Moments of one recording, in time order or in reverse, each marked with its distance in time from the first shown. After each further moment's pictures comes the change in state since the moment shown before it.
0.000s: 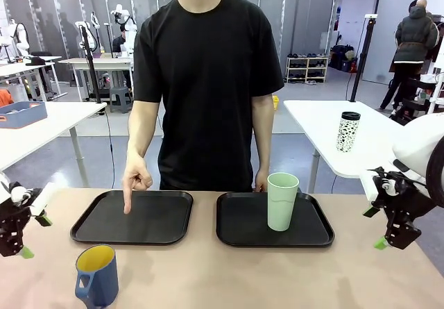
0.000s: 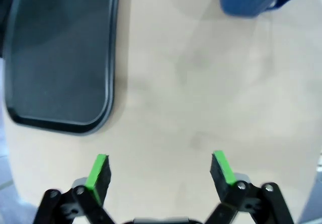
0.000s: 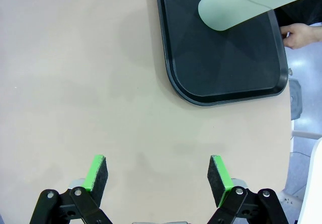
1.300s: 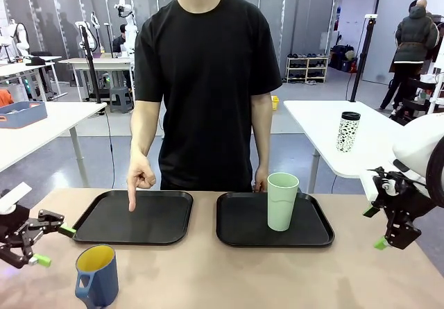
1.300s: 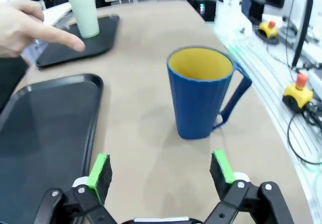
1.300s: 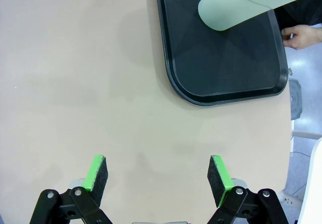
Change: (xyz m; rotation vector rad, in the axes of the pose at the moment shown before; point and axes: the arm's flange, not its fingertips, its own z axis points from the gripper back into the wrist) left arm -0.053 0.000 -0.072 -0.189 -0.884 0.036; right arm 0.000 0.000 0.000 0.000 0.000 0.000
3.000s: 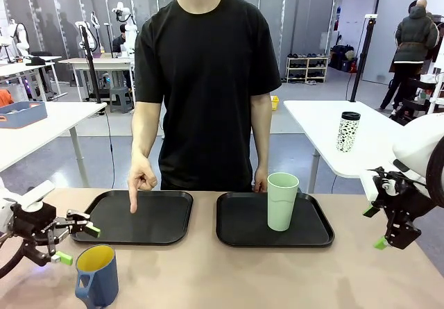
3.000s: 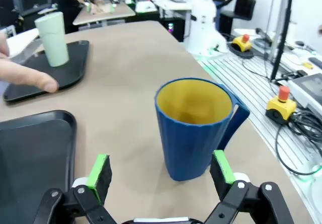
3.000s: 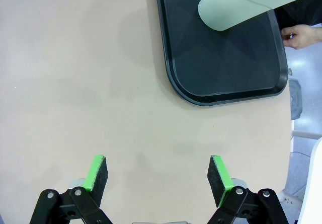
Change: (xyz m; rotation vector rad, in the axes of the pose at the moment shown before) left arm 0.013 0.023 -0.057 -0.185 -0.088 -0.029; right arm 0.000 0.000 0.000 0.000 0.000 0.000
